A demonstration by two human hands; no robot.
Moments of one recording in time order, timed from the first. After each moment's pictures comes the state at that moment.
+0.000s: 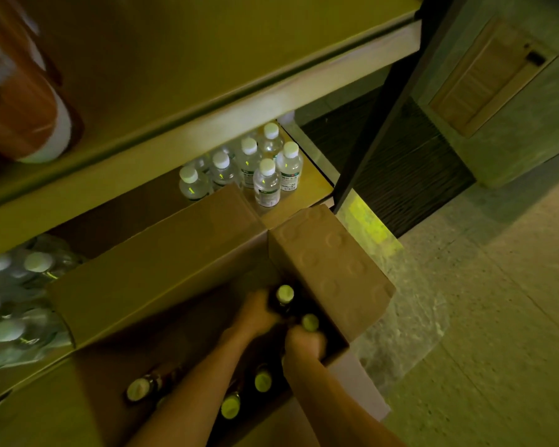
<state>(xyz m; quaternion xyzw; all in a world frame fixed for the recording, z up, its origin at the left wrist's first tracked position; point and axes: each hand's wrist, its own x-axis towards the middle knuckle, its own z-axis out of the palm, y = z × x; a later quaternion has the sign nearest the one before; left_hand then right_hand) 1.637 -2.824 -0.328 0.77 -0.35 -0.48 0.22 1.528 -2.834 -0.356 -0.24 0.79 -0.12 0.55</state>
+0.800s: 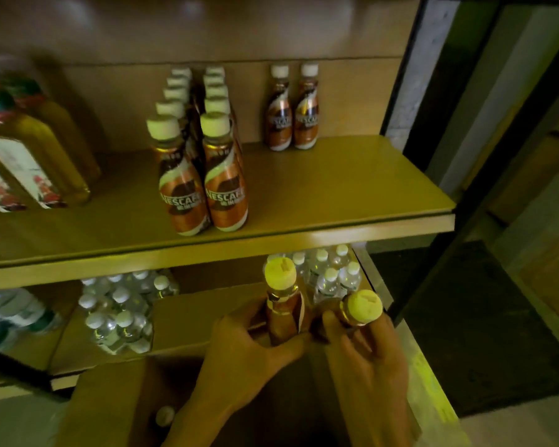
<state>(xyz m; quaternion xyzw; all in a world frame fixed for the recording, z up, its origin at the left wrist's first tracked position) 1.613 -2.761 -0.039 0.79 -0.26 -0.17 0.53 1.510 -2.887 -0.057 -0.71 0.28 -0.36 0.54</state>
